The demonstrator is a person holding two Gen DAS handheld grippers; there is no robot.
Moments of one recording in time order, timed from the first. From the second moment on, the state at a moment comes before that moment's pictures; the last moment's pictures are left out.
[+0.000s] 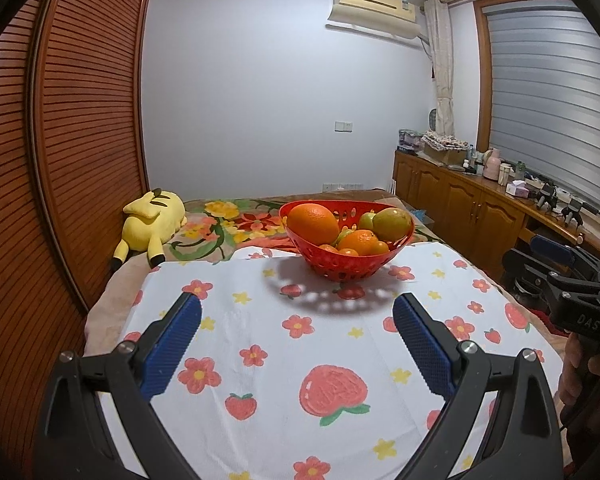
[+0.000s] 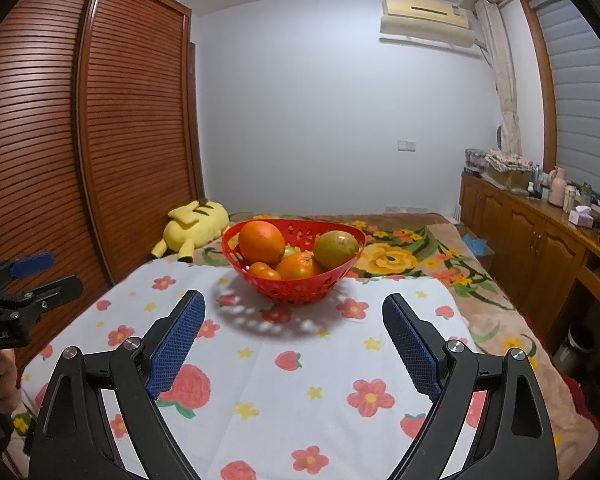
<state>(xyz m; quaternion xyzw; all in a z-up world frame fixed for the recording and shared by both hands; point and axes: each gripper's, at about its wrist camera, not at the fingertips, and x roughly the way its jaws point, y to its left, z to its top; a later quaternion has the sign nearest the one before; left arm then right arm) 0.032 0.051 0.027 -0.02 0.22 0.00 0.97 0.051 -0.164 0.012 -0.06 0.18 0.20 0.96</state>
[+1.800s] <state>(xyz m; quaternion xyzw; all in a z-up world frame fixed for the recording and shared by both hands) 0.021 0.040 0.040 -0.01 0.21 -0.01 0.98 0.047 -0.161 0.013 -0.06 0.17 0.20 0.96</state>
